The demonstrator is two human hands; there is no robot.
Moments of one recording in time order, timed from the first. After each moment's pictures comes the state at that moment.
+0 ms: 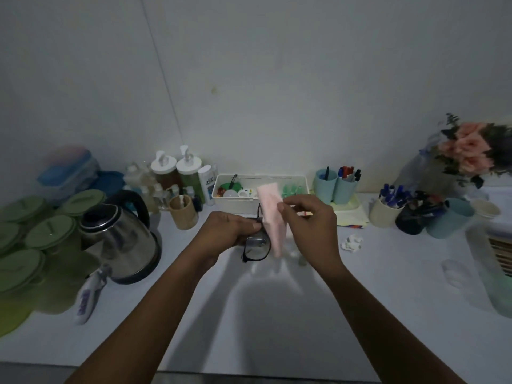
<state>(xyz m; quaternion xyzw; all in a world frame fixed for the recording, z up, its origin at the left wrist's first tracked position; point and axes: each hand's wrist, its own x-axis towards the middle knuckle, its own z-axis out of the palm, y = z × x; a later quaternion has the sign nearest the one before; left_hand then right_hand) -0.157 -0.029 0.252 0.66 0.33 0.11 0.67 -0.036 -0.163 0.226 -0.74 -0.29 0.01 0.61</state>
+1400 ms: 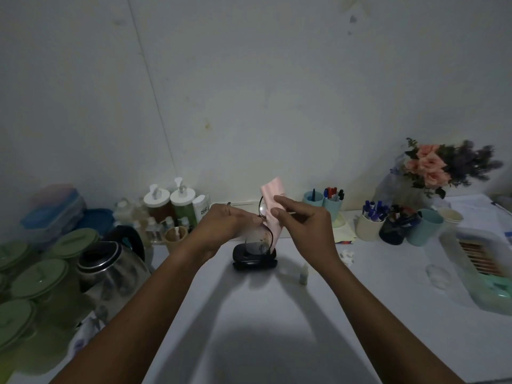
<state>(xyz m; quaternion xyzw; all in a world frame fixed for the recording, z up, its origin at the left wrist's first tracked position) -0.154 0.017 0.294 0.72 0.21 0.09 0.65 -0.052 -0.142 0.263 -0.70 -0.29 0.02 0.66</state>
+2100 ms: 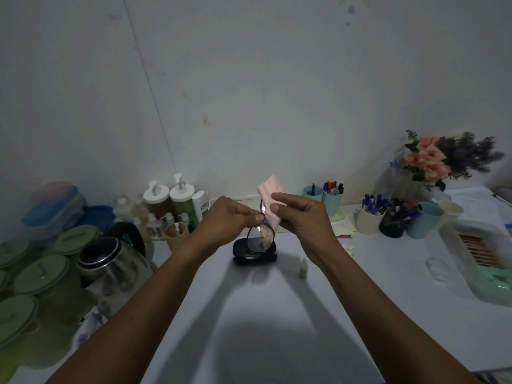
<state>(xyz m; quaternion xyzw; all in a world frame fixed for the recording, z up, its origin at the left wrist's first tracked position) -0.151 0.009 0.294 0.81 0.19 0.12 0.54 -0.051 -0.140 0.269 -0.58 -0.18 0.21 0.76</state>
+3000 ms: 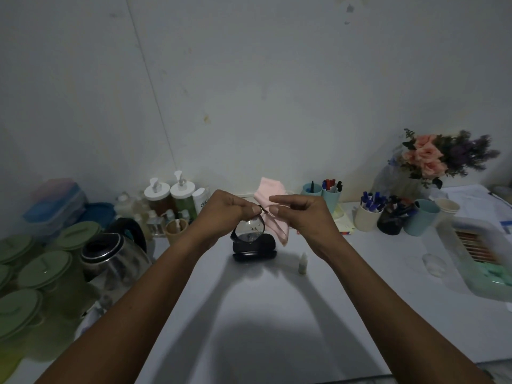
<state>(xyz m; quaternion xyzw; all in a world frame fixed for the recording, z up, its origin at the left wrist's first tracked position) -0.160 0.009 0.301 0.79 0.20 0.13 0.56 -0.051 -0.152 0.274 -0.64 -0.26 0.18 0.70</state>
